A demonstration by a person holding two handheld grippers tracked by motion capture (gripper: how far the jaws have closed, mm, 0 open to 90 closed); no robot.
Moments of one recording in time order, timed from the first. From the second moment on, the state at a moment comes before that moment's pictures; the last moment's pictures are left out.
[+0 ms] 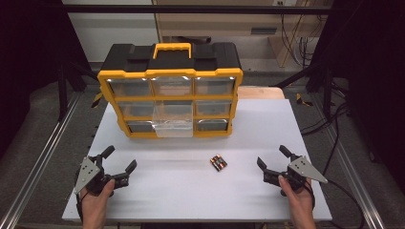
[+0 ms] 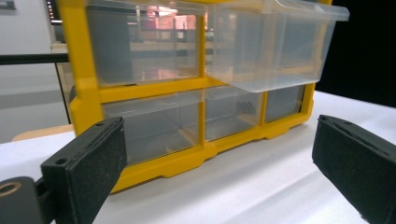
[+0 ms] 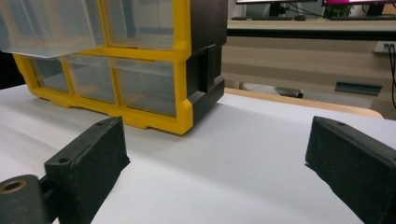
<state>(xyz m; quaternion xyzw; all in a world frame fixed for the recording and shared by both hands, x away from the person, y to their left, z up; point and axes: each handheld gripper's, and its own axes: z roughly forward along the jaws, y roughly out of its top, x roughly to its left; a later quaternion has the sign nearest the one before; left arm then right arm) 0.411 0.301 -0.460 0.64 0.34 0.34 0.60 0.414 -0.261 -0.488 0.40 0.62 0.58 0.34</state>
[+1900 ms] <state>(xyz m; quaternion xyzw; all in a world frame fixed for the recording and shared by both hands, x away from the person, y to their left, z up) 0.411 0.262 -0.468 0.68 0.31 0.32 0.58 0.478 -0.144 -0.459 0.42 0.80 0.39 0.16</state>
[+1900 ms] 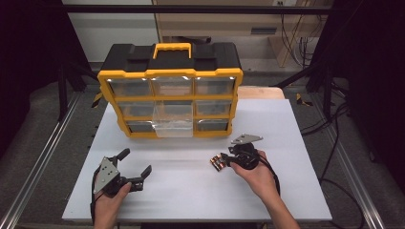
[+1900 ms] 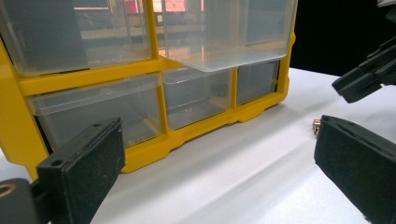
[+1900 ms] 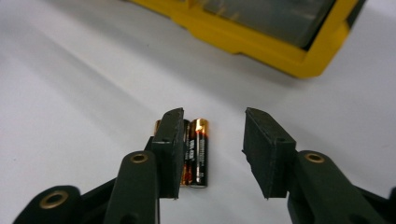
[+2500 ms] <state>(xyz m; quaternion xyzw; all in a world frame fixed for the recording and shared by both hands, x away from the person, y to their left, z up) 0.412 0.268 -0.467 0.68 0.32 0.33 0.58 0.489 -0.135 -0.478 0.41 0.83 0.36 0.12</state>
